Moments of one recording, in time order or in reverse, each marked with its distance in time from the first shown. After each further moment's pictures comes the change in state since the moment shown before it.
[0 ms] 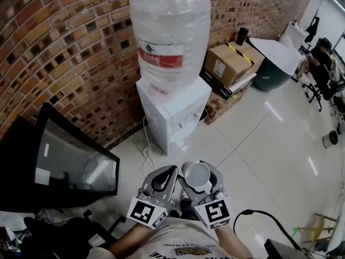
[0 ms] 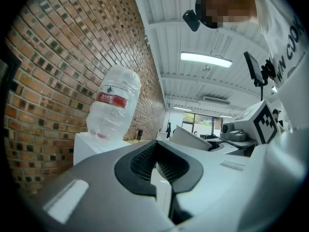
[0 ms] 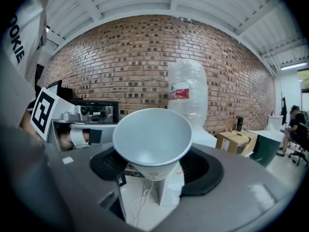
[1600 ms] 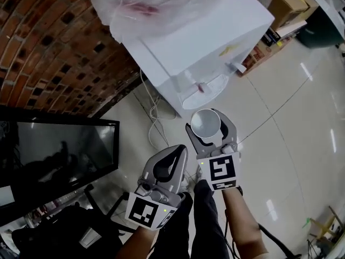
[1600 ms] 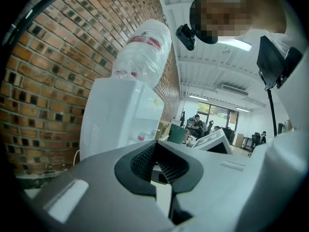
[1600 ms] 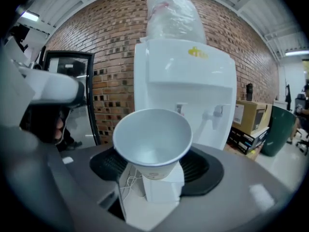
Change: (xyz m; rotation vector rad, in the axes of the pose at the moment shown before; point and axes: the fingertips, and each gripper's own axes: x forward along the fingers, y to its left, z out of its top) left arm 0.086 0.126 -0.228 -0.073 0.120 0.157; right arm 0.238 -0.102 -0.262 0.013 0.134 0.005
